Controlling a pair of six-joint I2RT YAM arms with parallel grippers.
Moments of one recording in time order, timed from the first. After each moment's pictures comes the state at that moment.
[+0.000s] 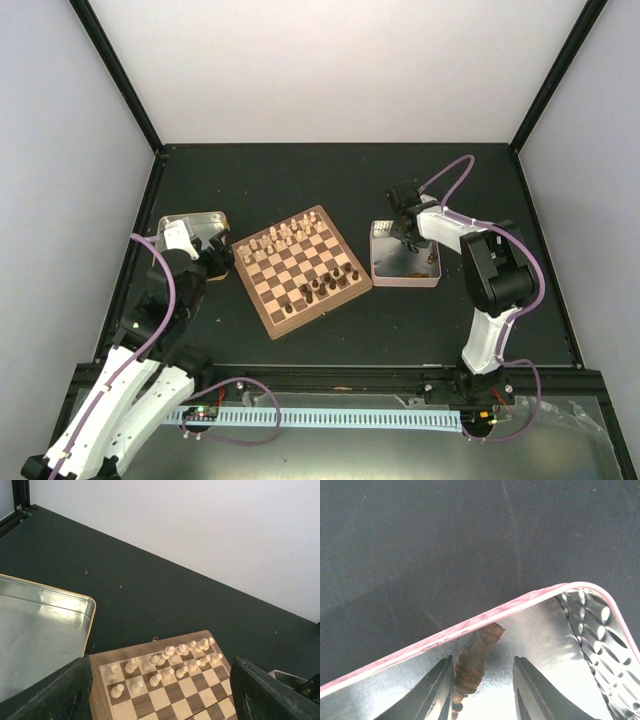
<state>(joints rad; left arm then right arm) -0.40 0.51 0.66 -0.48 -0.30 -0.58 0.37 1.87 1.17 -0.50 0.36 0.75</state>
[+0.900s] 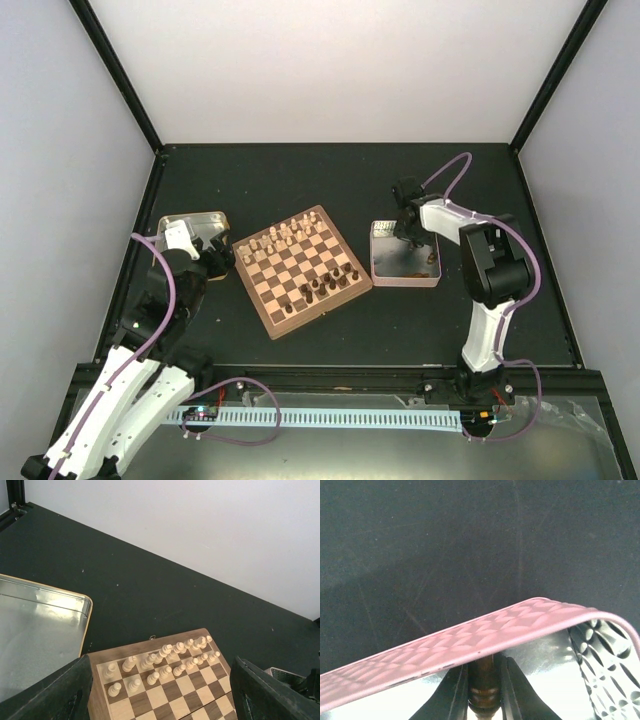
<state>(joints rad) -0.40 0.51 0.66 -0.48 -0.29 -0.58 0.32 1.93 1.24 -0.59 0.28 0.63</state>
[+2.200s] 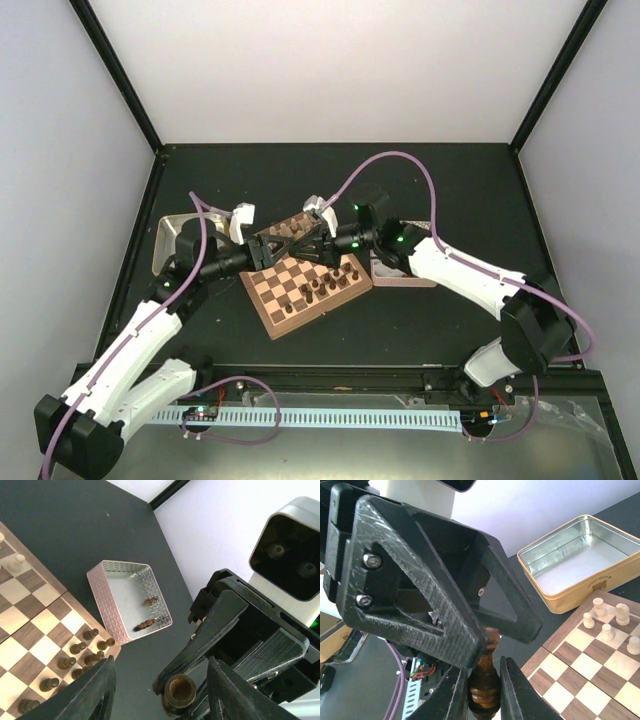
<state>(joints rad) -0.39 0.82 0.69 -0.19 0.57 -0.74 0.76 1.51 1.09 -0.01 -0.82 0.18</state>
